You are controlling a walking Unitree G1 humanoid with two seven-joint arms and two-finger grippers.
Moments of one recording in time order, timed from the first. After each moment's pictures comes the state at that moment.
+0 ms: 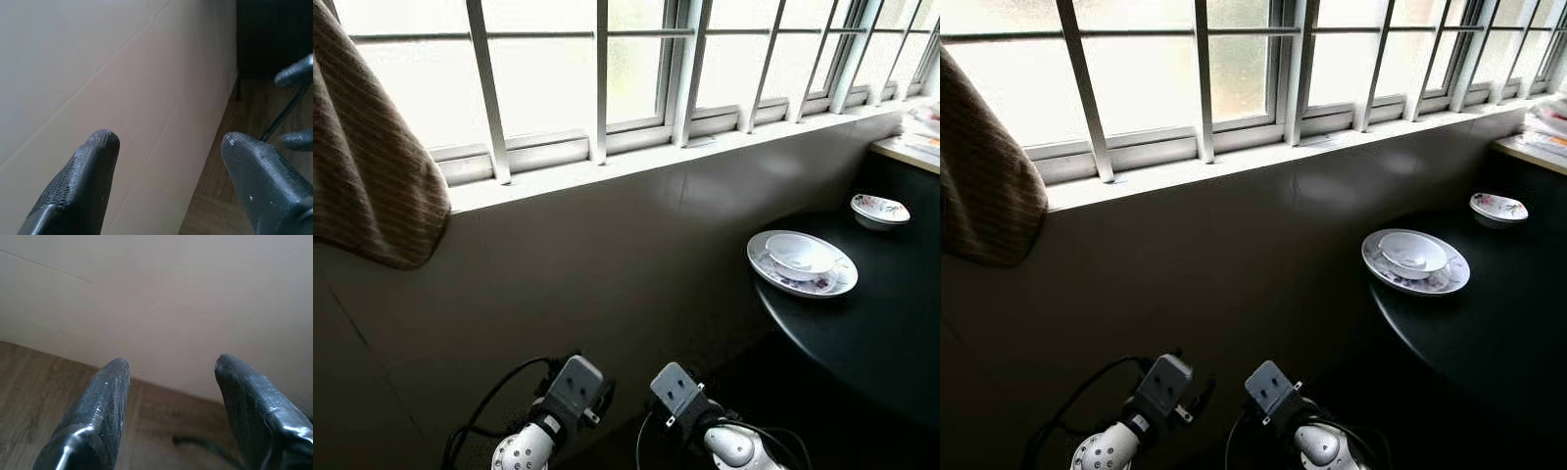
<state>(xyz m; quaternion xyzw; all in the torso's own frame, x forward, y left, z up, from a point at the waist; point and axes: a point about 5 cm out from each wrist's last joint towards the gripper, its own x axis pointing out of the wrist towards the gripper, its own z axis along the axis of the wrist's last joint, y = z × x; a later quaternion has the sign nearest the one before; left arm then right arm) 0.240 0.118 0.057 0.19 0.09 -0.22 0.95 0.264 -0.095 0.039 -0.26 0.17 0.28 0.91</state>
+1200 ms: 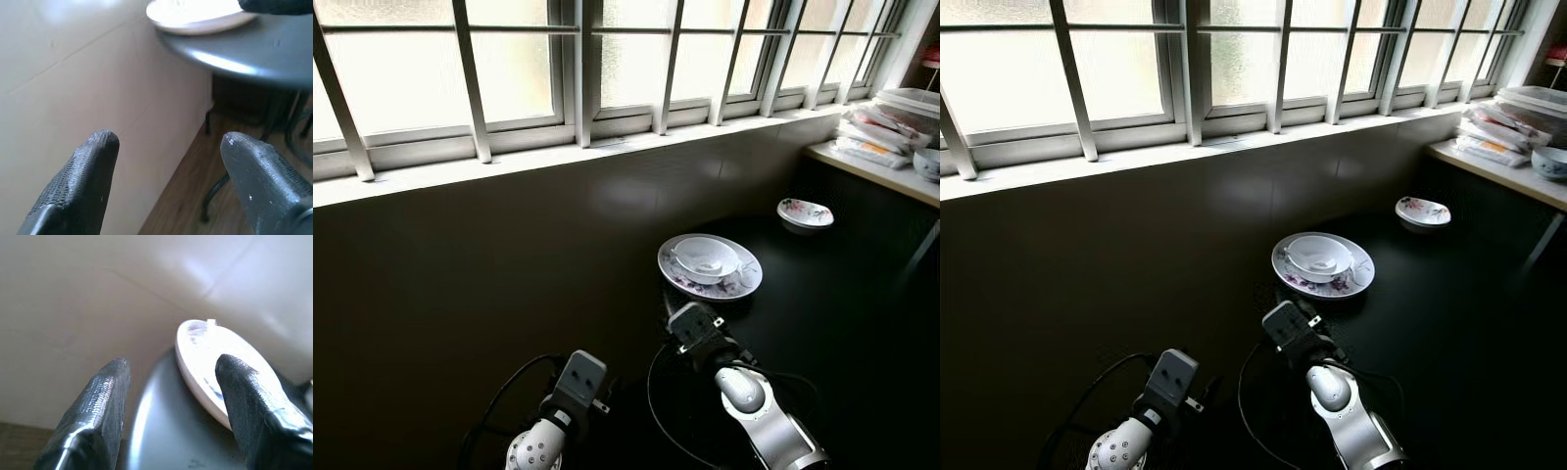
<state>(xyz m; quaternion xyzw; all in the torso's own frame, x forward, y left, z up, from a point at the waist) 0.248 0.111 0.053 0.14 0.09 -0.19 0.97 0.310 -0.107 0.097 -0.27 0.00 0.17 0.95</state>
